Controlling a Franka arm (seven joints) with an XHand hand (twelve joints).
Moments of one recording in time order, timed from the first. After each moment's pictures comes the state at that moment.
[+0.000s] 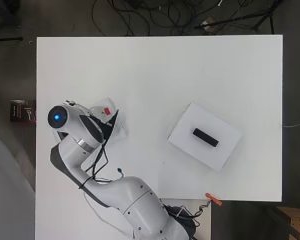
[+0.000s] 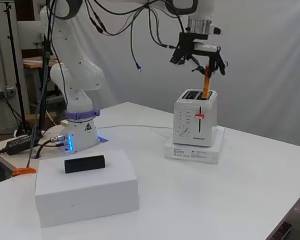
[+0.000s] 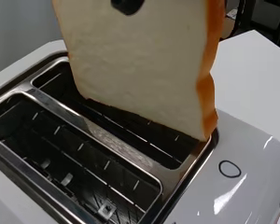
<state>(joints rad) -1.31 0.38 1.98 -1.97 -0.40 1.72 -1.12</state>
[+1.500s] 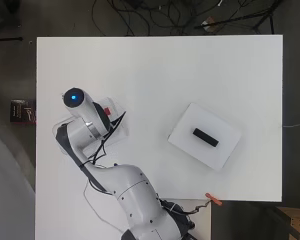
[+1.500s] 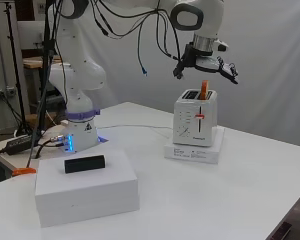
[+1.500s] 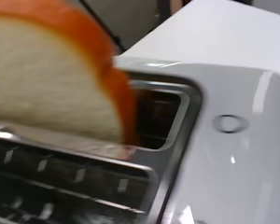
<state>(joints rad) -1.06 0.29 1.60 -1.94 -0.17 1.77 -1.02</state>
